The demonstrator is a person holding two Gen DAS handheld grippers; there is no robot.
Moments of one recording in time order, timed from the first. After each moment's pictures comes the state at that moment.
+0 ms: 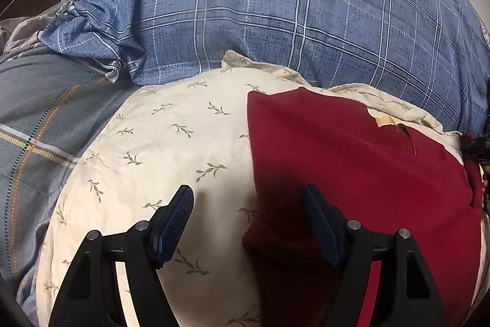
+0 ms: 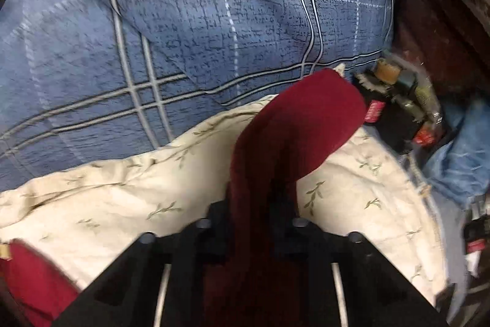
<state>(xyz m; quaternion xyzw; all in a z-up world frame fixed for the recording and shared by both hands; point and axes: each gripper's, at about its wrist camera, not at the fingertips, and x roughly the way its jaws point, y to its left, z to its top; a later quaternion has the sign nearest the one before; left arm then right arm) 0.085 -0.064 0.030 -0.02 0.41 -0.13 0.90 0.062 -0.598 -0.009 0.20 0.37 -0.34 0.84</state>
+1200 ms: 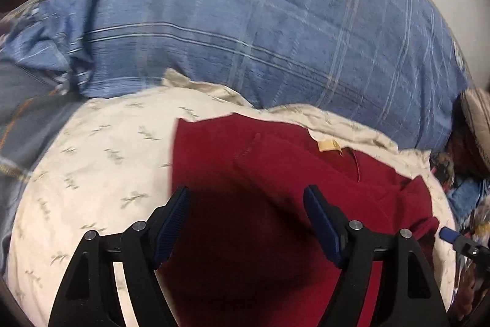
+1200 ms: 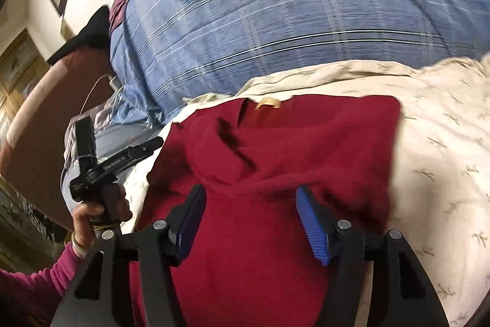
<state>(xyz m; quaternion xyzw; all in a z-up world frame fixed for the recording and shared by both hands) 0.098 -0.092 0.052 -0.07 0.41 -0.22 0.88 -0.047 -0.382 0.018 0.22 0.34 0.07 0.91</state>
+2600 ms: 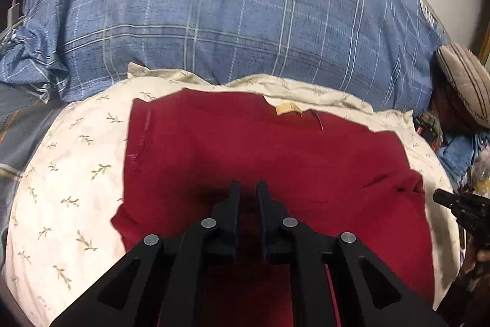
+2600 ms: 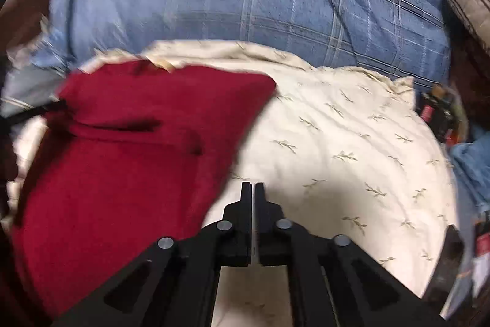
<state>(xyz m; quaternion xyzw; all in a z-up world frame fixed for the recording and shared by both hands) 0.075 -0.118 0.059 -0.03 0.40 -0.26 0.88 -0.095 -0.413 0.009 0.03 0.37 -0.08 0.93</state>
